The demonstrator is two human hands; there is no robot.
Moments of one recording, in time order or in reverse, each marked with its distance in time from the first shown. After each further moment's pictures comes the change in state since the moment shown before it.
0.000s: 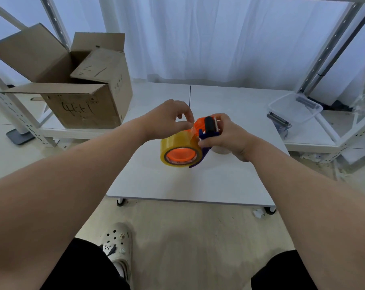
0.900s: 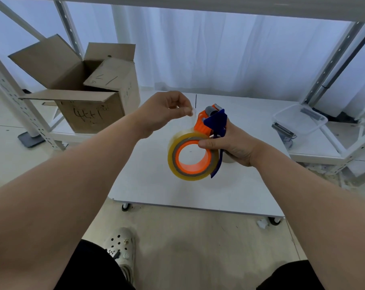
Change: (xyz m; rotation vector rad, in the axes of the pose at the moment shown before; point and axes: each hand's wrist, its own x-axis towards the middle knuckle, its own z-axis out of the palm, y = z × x) left_hand -0.009 0.002 -0.033 -0.475 0.145 -0.134; right_hand -0.006 -0.028 0.010 0.176 -0.126 -0.082
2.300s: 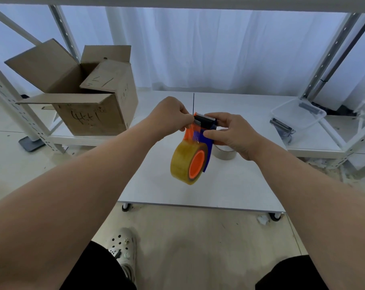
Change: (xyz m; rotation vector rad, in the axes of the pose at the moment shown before) left_hand 0.010 0.014 0.035 0.309 0.069 -0.224; right_hand -0.012 -0.002 -0.013 -0.161 0.205 -0.126
